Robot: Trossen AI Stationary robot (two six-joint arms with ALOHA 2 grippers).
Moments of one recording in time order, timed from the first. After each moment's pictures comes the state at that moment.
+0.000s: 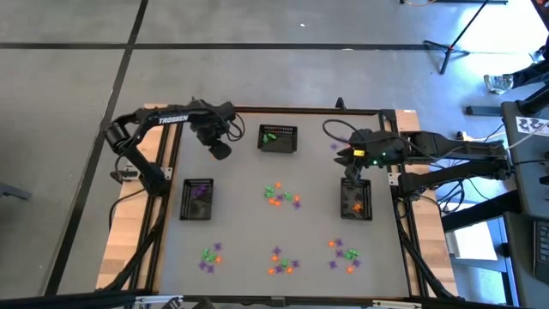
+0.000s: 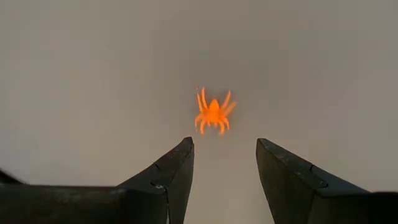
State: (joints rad) left arm 0.71 1.62 0.99 -0.96 -0.05 -0.09; right arm 0.00 0.97 1.06 -0.81 0.20 0.45
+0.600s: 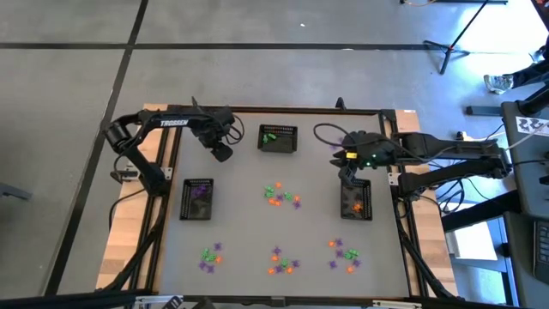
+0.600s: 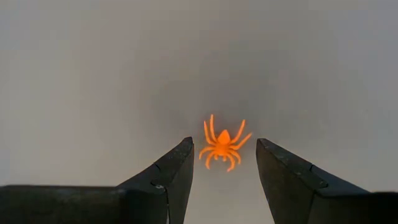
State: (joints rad) left arm 0.72 1.64 0.88 -0.78 -0.08 -0.12; right arm 0.00 1.04 1.06 -0.80 0.20 0.44
